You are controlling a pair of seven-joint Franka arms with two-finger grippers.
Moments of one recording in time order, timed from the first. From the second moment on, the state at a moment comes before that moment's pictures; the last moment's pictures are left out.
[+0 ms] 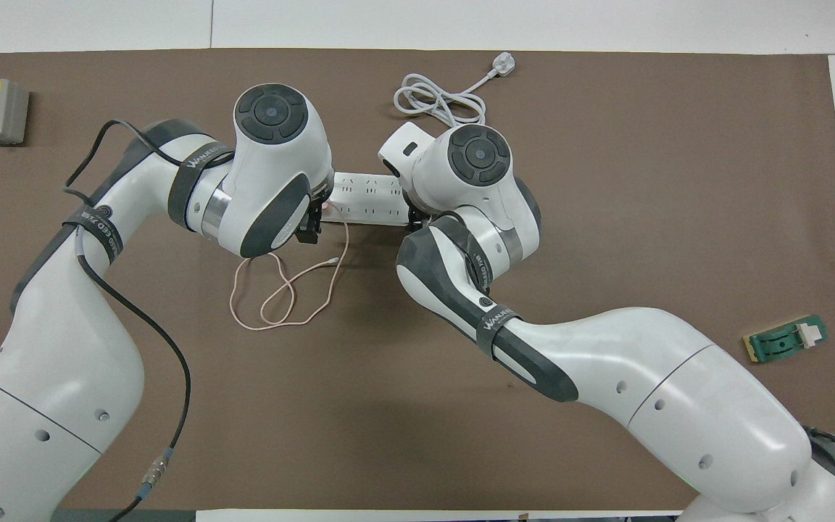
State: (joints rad) left arm -0.16 0.56 -0.38 -1.54 0.27 2.02 -2.00; right arm 0.27 0.75 0.32 -1.43 -0.10 2.34 -1.06
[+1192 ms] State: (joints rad) left arm -0.16 0.56 -0.38 -1.54 0.28 2.02 -2.00; right arm 0.26 0.75 0.32 -1.43 -0.11 2.33 -1.01
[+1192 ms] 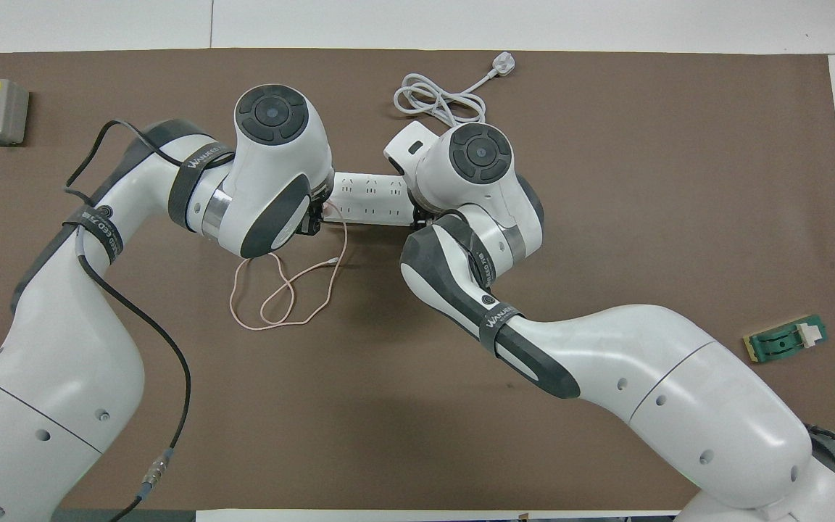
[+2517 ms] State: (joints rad) left arm -0.17 0.51 -0.40 -1.39 0.29 1.74 -1.97; right arm 0.27 0.75 0.32 -1.43 -0.11 2.33 -1.01
